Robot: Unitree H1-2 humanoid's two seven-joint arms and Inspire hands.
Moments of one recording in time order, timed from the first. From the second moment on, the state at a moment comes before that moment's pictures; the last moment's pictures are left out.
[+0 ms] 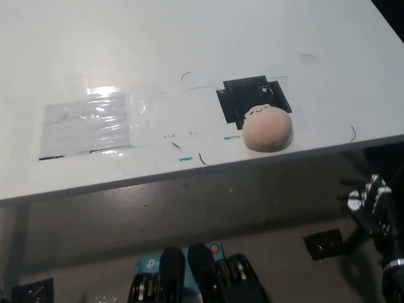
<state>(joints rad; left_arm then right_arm) -0.04 0.44 0.34 0.56 -0.35 -0.04 -0.38 -0.18 -0.13 -0.11 0.09 0.02 0.05 -0.02</state>
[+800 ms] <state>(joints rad) -0.04 0.44 0.34 0.55 -0.35 -0.04 -0.38 -0.69 -0.31 0.18 0.10 -0.10 0.14 0.12</state>
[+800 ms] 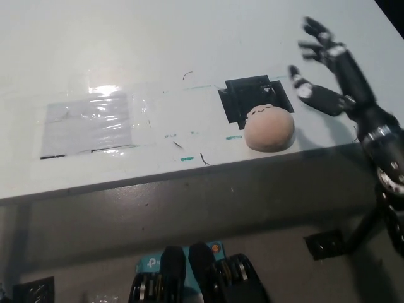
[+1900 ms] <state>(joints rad) -0.05 0.44 0.34 0.55 -0.36 -0.04 -0.39 -0.84 -0.25 0.43 0.80 -0.45 0.00 0.04</state>
